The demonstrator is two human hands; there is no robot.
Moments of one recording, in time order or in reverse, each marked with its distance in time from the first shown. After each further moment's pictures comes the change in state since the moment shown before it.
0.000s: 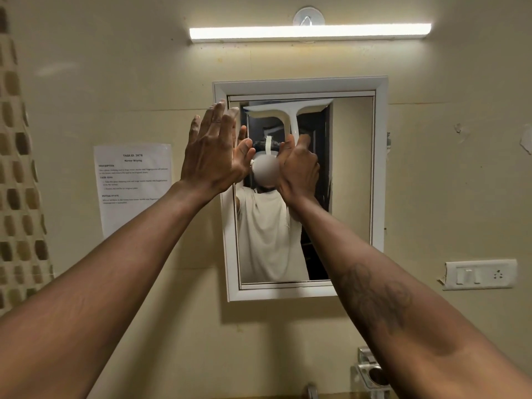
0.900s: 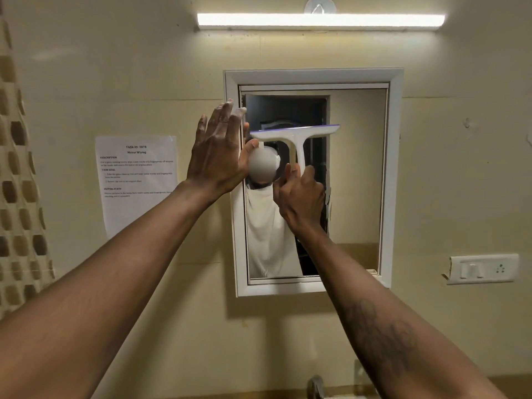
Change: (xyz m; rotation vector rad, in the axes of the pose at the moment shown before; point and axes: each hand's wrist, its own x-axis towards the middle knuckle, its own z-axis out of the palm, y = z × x) left_hand -0.011 -0.022 0.011 -0.013 -0.014 0.011; right_hand -0.065 0.037 0.022 -0.214 -0.003 0.034
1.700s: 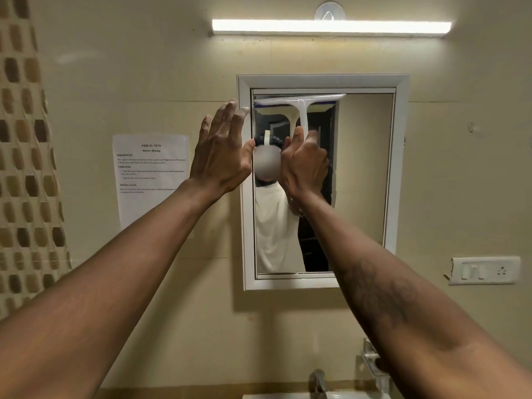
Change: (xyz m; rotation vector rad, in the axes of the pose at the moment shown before) left_hand -0.009 -0.002 -0.029 -0.020 -0.019 -0.032; right_hand 0.041 -0.072 -0.029 0.215 0.064 0.018
